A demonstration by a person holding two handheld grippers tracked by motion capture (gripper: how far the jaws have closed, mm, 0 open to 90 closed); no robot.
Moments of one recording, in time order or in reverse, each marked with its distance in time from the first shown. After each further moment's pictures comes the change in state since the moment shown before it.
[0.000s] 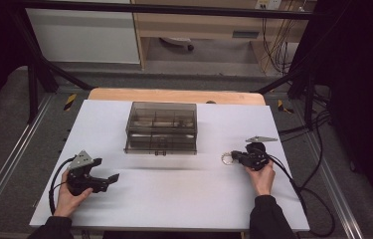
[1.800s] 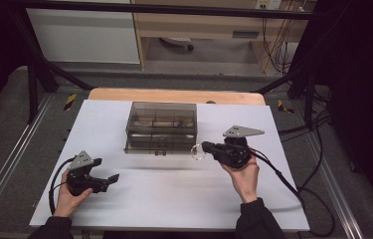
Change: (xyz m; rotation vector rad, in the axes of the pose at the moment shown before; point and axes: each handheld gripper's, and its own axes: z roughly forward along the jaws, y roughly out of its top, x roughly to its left) left arm -0.001 0.000 0.000 0.001 0.001 0.006; right arm 0.127 0.062 -0.061 -0.179 0.226 -0.190
